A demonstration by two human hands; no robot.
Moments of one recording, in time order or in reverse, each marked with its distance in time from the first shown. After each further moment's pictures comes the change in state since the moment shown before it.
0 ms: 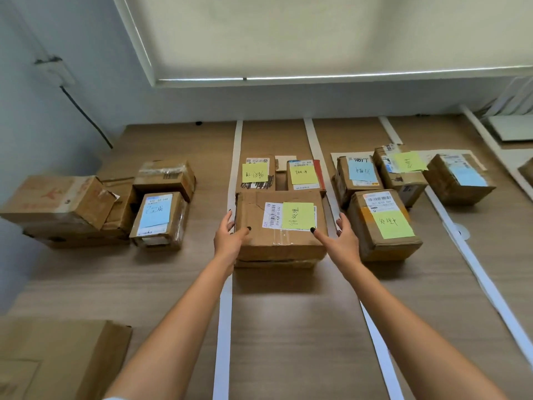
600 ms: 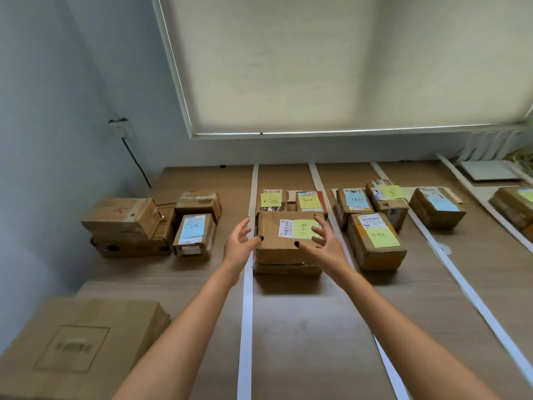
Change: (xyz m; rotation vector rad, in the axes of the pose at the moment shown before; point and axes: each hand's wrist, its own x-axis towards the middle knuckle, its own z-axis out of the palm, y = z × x) left_hand -0.128 0.052 -0.060 0.074 -0.101 0.253; right_hand -0.134 -0.083 -0.019 0.122 -0.191 -0.298
